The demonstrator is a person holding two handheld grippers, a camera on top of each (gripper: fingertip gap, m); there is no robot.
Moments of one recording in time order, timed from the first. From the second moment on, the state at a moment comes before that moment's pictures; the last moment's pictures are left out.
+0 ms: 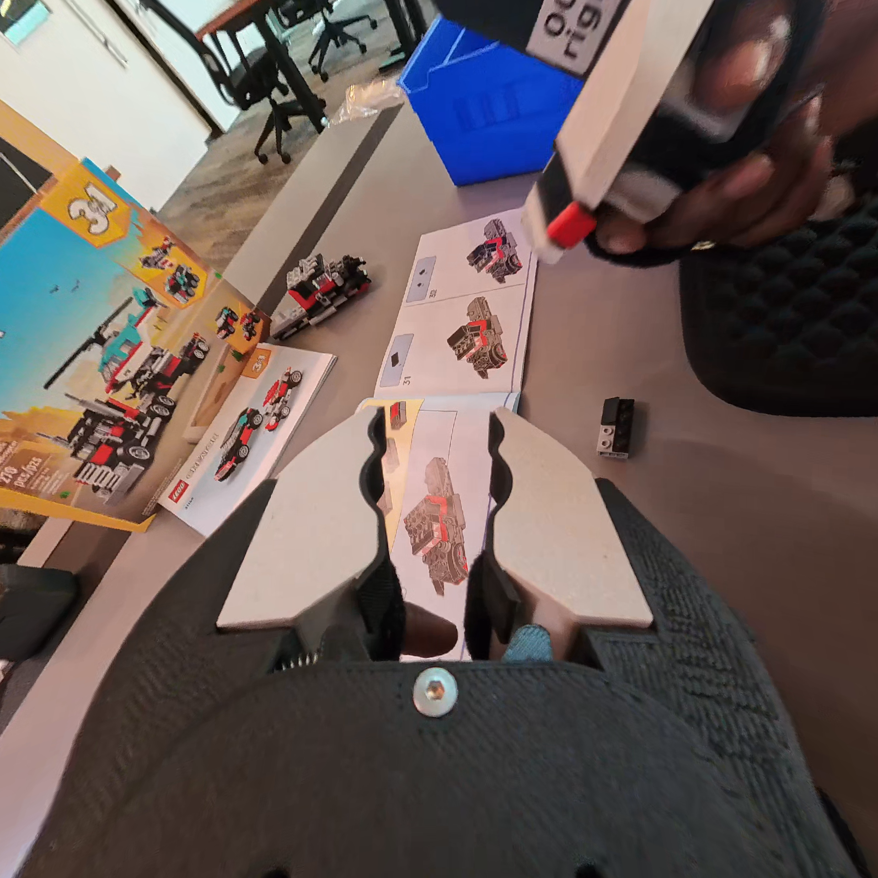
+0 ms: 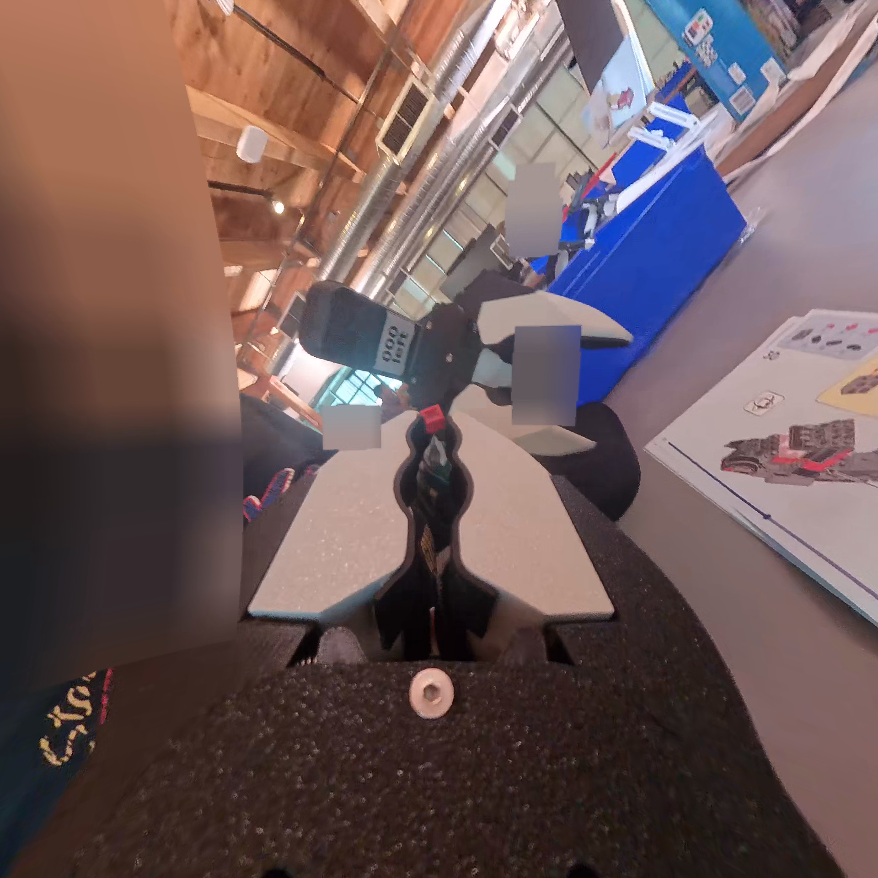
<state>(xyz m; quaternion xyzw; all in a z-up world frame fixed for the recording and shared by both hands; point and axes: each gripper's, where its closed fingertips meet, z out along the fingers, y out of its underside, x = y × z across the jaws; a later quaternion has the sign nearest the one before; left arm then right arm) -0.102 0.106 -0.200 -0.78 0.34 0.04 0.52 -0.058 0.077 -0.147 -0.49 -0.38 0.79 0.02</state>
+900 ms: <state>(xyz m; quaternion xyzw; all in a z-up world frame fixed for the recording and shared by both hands) -0.044 0.070 -0.180 -0.64 0.49 -0.04 0.59 -0.052 0.065 -0.181 -0.52 -0.50 0.68 -0.09</state>
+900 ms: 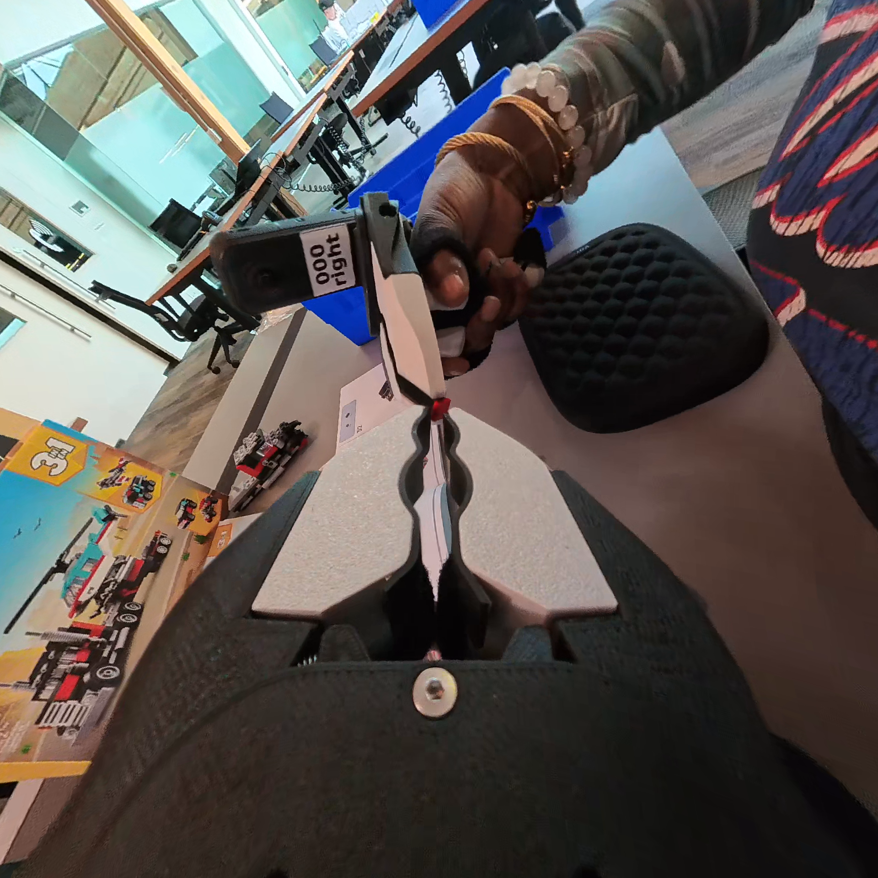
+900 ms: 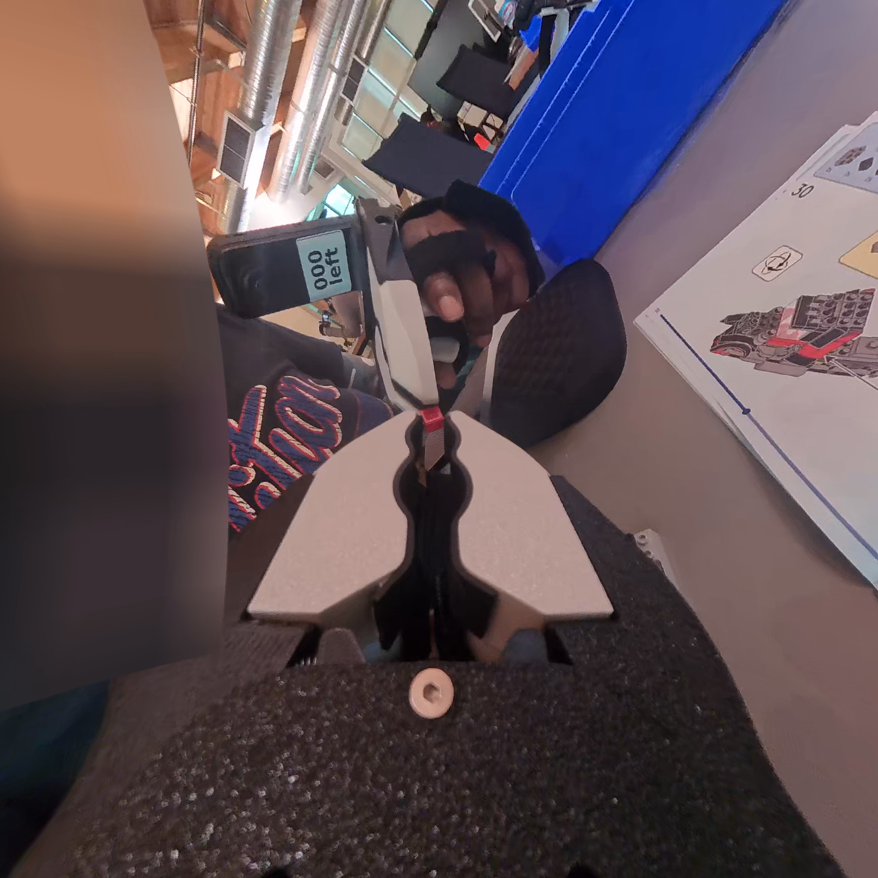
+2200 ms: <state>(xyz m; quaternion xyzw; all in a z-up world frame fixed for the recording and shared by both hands) -0.042 0.070 -0.178 -0.68 0.10 -0.56 0.46 -0.042 0.090 -0.163 -0.34 -0.72 0.40 0.46</state>
